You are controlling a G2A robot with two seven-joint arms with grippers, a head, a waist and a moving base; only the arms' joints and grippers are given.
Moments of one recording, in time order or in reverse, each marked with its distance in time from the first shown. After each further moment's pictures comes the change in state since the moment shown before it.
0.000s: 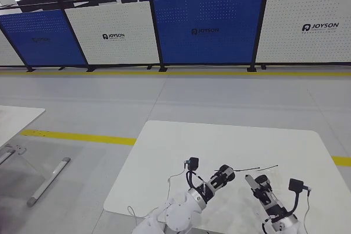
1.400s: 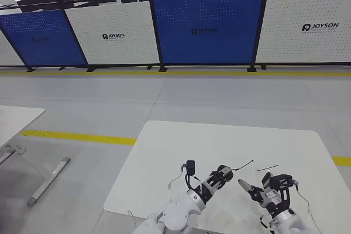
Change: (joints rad) left arm 0.022 -0.009 -0.002 -0.006 -0.169 -0.008 0.015; right arm 0.045 0.003 -0.001 0.035 -0.505 0.147 0.029
